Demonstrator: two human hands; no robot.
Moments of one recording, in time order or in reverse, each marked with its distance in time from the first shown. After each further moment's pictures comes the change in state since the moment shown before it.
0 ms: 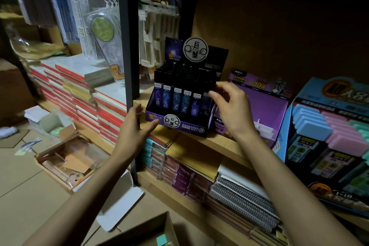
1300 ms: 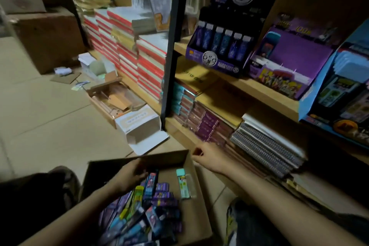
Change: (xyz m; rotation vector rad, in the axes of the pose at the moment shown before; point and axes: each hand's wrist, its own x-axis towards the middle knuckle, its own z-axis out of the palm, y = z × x) left_hand -0.249 -0.148 -0.040 0.348 -0.497 -0.442; right_hand -0.233 0.057 0.078 -0.313 -1.030 0.225
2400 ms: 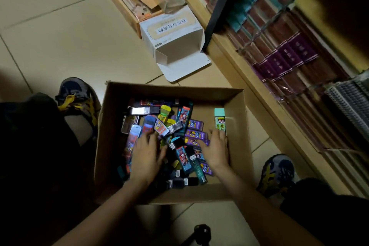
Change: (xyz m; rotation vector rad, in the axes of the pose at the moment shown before) left_hand -0.025 -0.127 0.132 0.167 0.282 -0.244; right_hand 0.045 0.054 0.257 0.105 0.039 0.372
